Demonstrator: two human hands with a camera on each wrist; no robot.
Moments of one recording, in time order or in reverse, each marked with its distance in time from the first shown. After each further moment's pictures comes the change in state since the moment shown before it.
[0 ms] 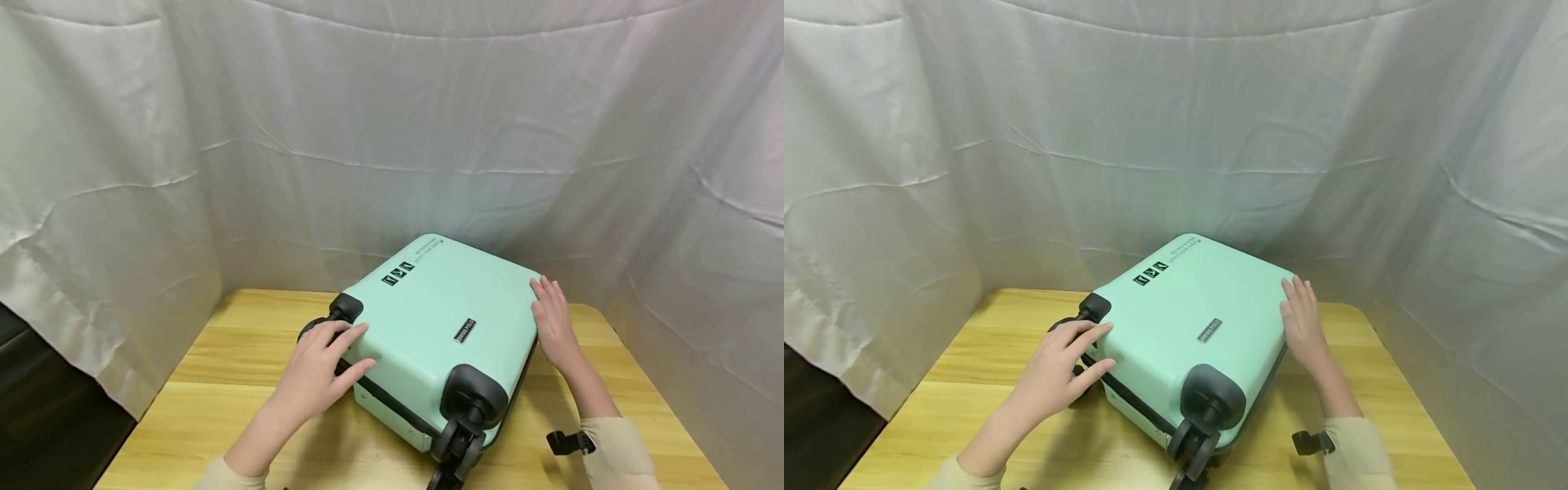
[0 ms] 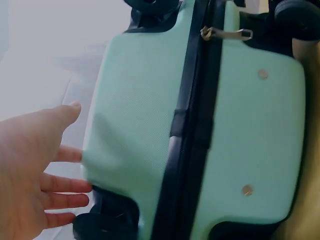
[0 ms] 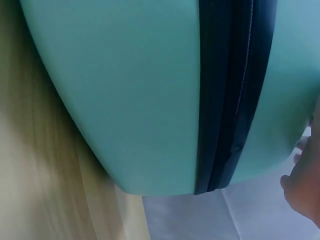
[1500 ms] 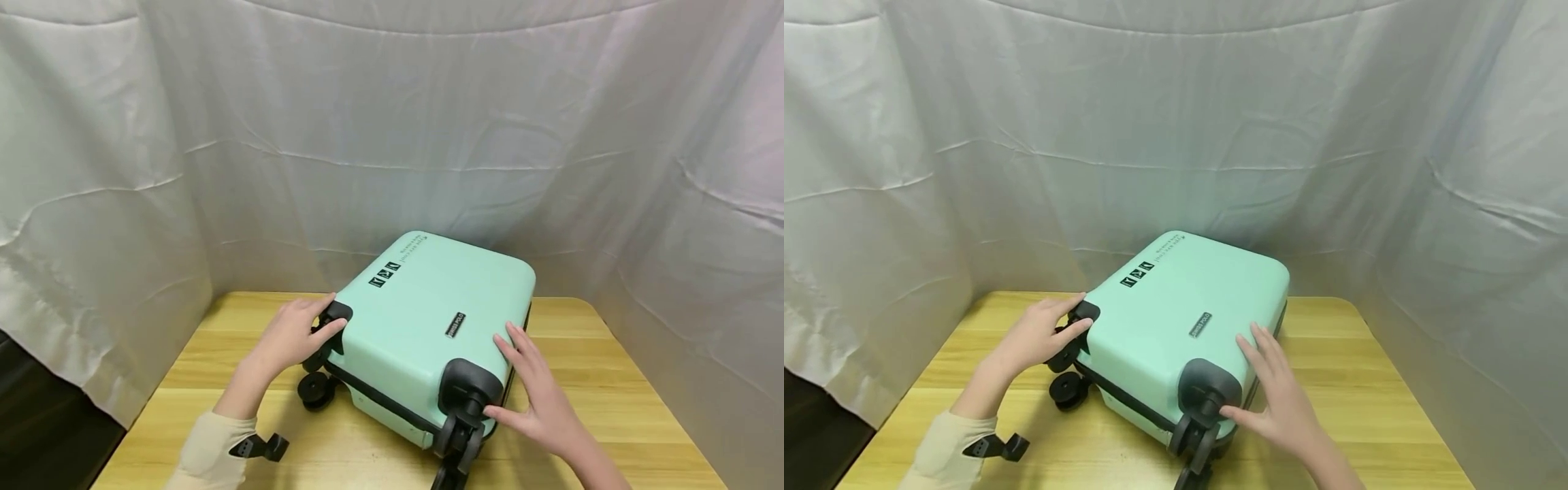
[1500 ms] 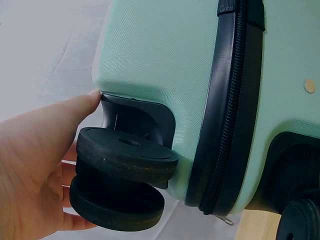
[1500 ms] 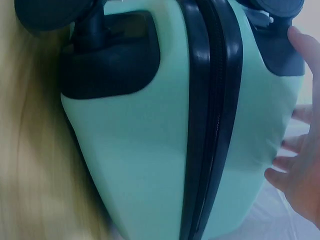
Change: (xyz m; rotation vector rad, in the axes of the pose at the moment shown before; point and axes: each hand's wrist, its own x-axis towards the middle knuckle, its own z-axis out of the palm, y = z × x) left_hand 0.032 -0.064 -0.009 -0.024 -0.394 -0.276; right_hand -0.086 -0.113 0.003 -0.076 -0.152 -0.134
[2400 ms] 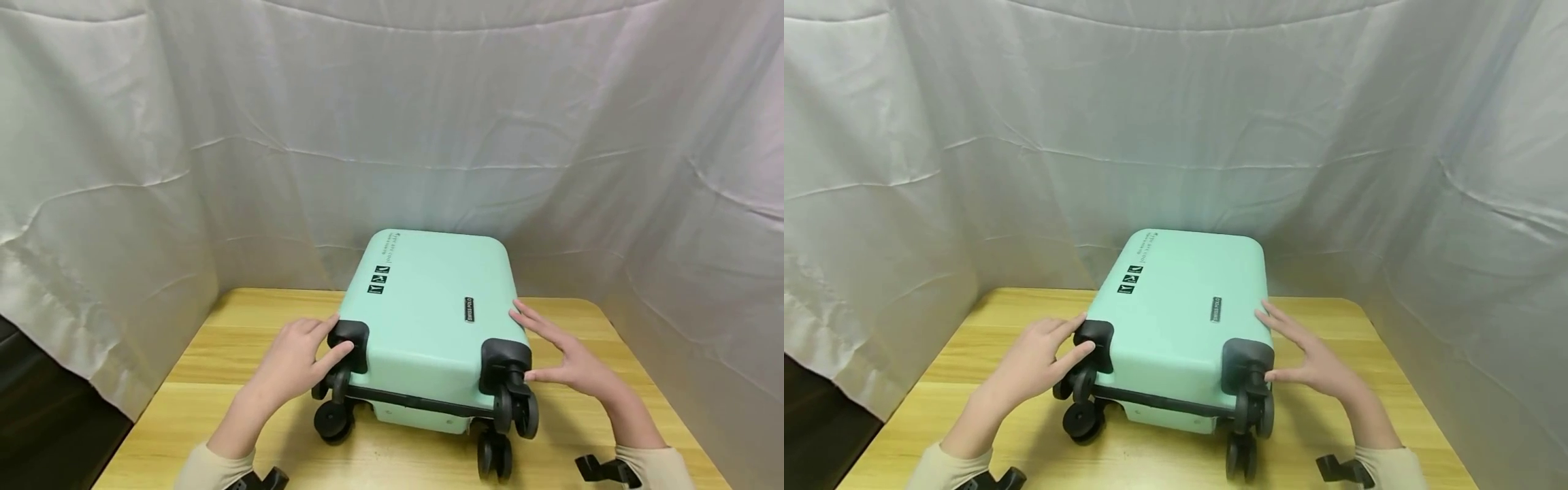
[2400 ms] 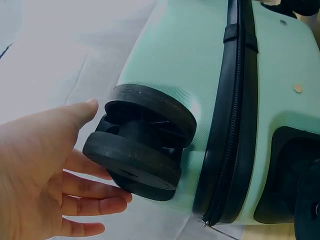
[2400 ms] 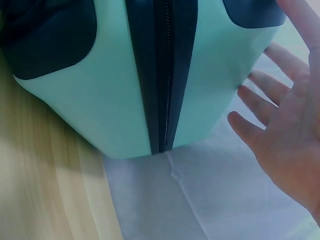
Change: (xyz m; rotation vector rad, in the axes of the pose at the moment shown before) left_hand -0.041 0.034 -0.004 0.064 0.049 -0.010; right_hand 0.035 0.074 -0.045 0.222 -0.297 0.014
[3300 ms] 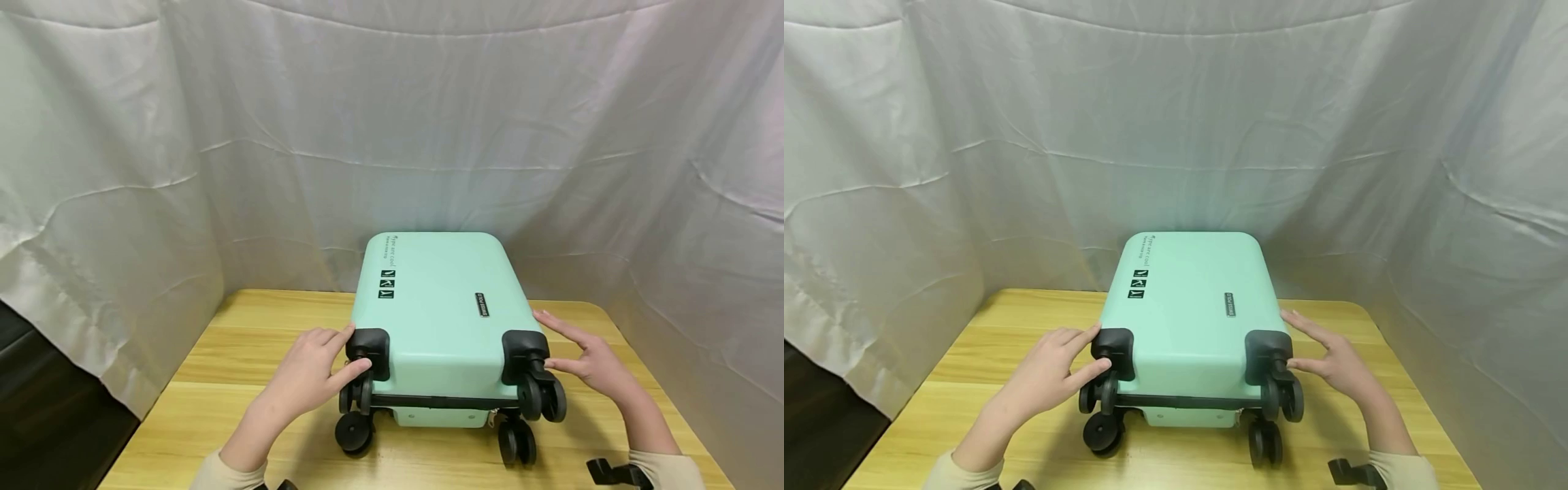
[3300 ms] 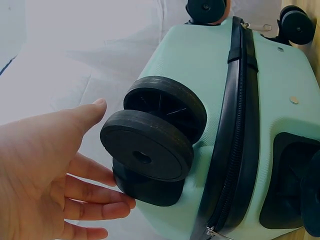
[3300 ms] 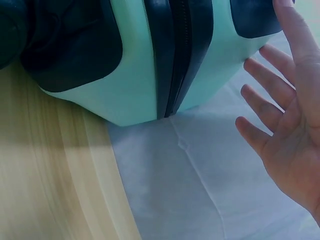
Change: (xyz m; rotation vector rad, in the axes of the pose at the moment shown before) left_hand -0.008 0.020 0.005 -0.008 -0.010 0.042; right_hand -0.014 0.030 -0.008 -0.122 0.168 0.082
